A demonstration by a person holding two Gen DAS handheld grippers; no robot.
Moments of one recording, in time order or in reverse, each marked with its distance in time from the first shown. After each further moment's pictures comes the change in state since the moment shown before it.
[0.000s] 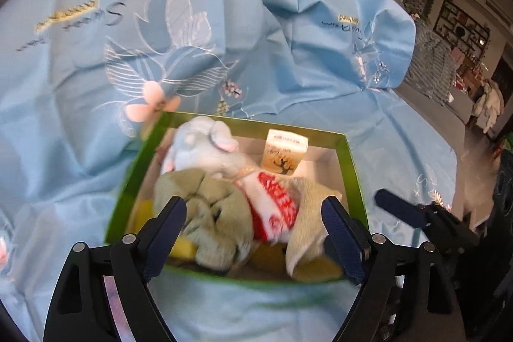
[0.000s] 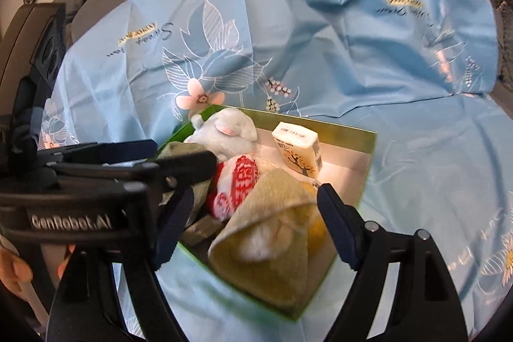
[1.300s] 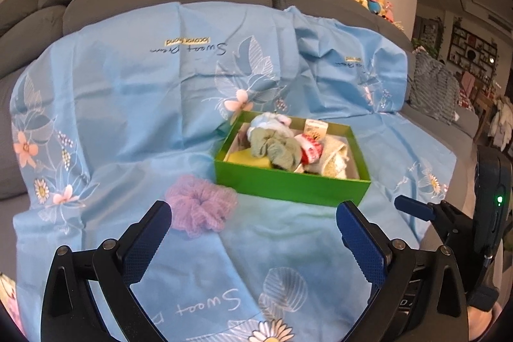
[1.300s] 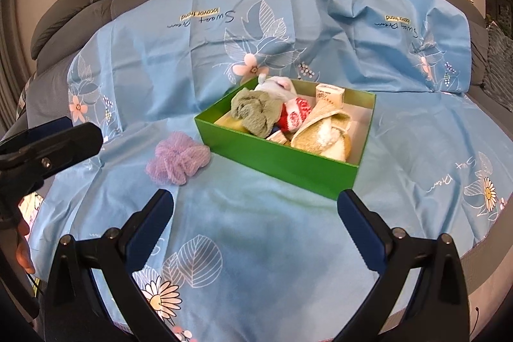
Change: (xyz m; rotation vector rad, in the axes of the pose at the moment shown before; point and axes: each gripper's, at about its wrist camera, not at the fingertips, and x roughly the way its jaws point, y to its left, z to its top) left arm -0.161 0.030 -0.137 -0.030 -0.223 0.154; right arm -0.084 0.096 -0.087 -0.074 0.018 -0.045
